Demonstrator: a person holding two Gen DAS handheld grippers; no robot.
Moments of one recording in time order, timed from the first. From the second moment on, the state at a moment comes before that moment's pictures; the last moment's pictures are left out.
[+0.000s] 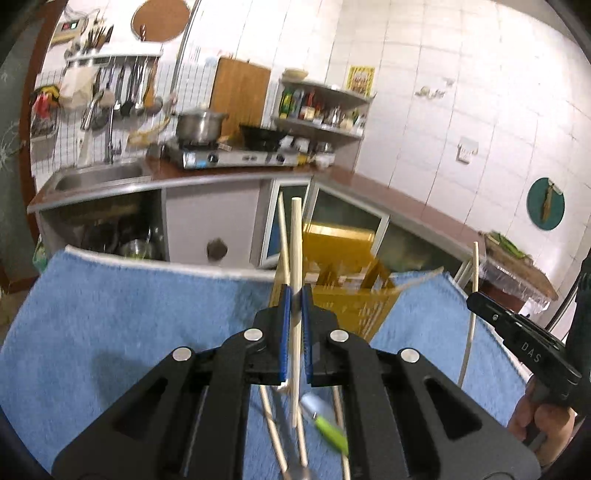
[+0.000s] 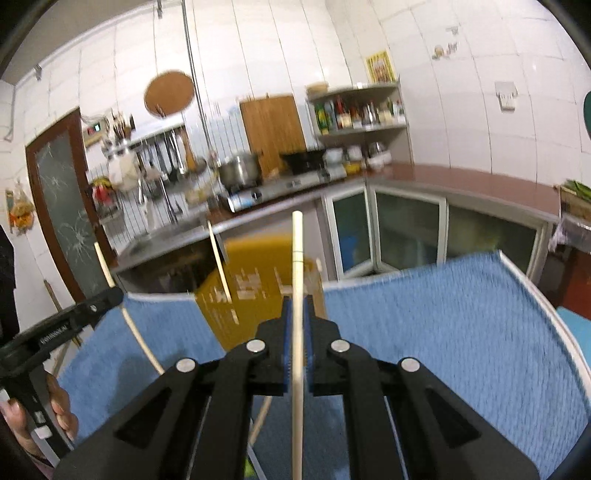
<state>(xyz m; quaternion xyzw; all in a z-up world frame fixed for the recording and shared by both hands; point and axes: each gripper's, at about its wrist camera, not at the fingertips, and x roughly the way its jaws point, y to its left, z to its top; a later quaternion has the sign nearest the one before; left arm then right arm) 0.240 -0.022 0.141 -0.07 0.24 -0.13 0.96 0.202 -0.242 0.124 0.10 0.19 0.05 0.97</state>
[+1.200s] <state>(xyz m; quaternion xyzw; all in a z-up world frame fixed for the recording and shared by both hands) 0.360 -0.064 0.144 -0.03 0.18 -0.14 0.97 0.310 -0.215 0.128 0.07 -0.01 0.00 1.00</state>
